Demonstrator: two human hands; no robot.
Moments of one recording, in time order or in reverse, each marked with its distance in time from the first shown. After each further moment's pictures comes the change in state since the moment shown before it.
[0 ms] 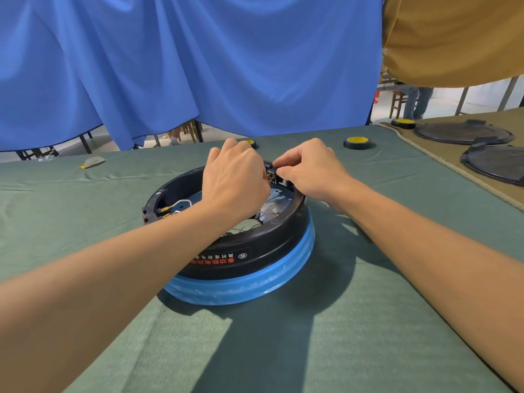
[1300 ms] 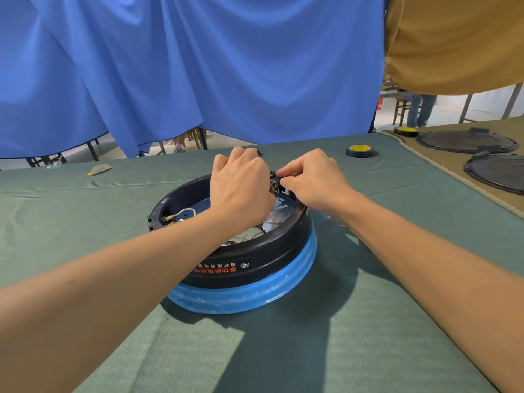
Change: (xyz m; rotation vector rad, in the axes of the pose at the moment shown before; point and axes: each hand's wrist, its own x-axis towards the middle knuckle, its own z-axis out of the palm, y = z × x) left_hand 0.001 0.007 -0.004 0.029 -0.049 -0.019; right_hand 0.001 0.000 0.001 -0.052 0.026 0.022
